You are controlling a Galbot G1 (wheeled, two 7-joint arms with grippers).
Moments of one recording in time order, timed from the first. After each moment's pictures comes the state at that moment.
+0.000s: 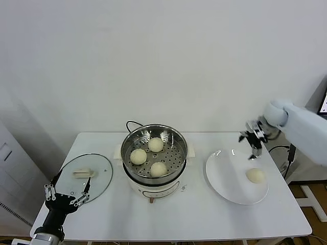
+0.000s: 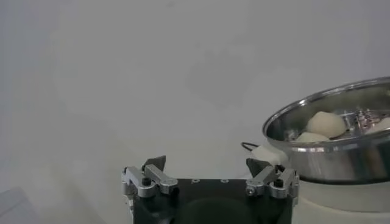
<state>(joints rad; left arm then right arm) 1.73 -1.52 -0.83 -2.30 0.21 0.03 0.25 0.20 0.67 -0.90 1.00 -0.08 0.04 -1.18</state>
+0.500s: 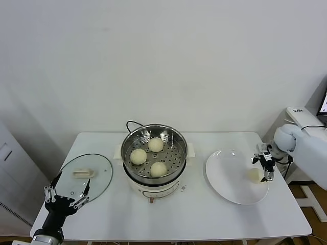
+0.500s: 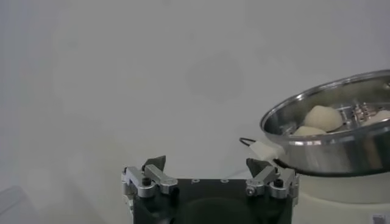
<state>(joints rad) 1.74 -1.52 -0.84 -2.30 0.21 0.02 0.25 0.01 0.65 -0.80 0.95 -0.15 0.01 -1.13</state>
